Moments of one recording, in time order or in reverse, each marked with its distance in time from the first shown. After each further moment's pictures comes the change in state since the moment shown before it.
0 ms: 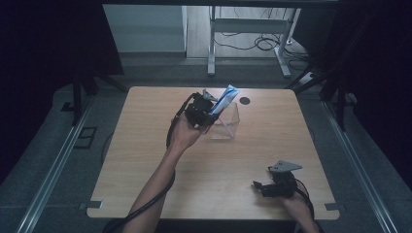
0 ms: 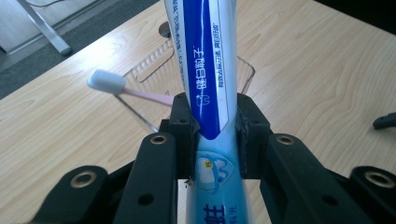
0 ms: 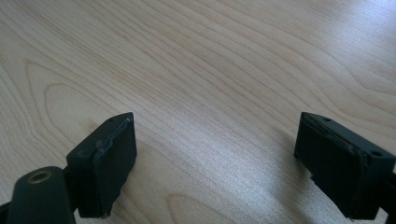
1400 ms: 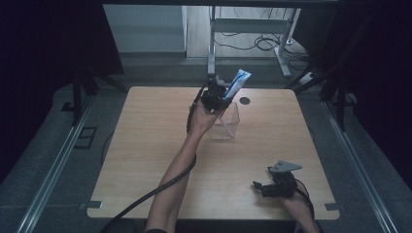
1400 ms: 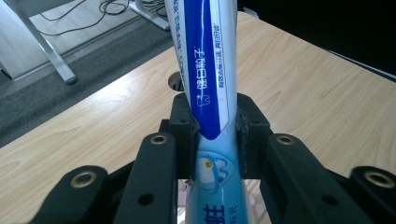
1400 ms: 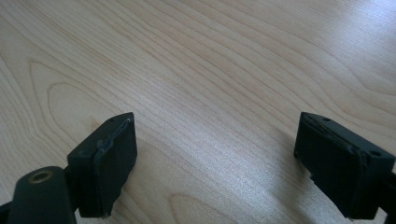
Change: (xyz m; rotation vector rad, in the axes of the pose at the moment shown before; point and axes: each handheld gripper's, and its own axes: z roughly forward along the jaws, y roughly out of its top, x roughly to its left) left arm 0.017 0.042 0.064 -0.115 0.028 -0.029; right arm 0.000 0.000 0.000 0.000 0.008 -0.009
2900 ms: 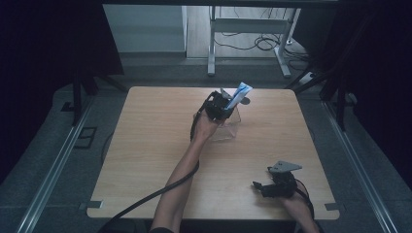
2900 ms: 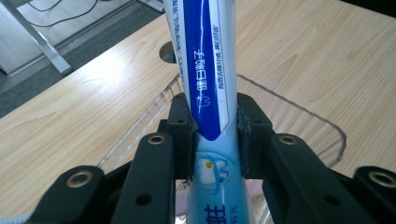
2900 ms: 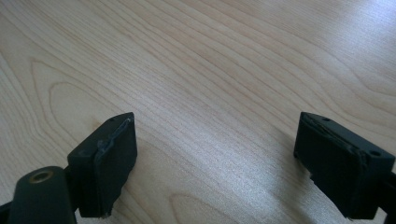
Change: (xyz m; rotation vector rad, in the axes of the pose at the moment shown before) left arm -0.006 -0.034 0.042 0.060 0.001 0.065; right arm 0.000 0.000 0.000 0.001 0.003 0.000
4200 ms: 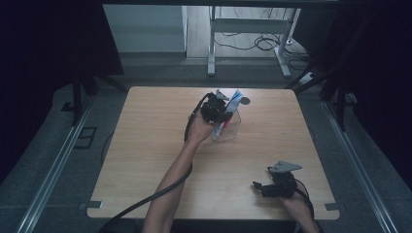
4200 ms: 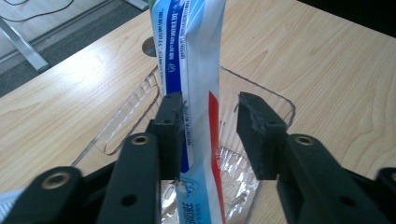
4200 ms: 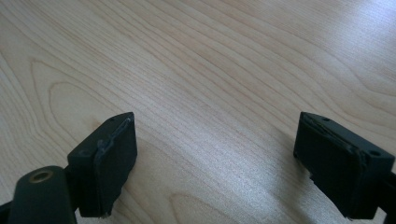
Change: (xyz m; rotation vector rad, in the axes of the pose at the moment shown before) left arm -0.001 -0.006 -0.026 -0.005 -0.086 -0.023; right arm 0.000 0.000 0.000 -0.001 -0.002 -0.003
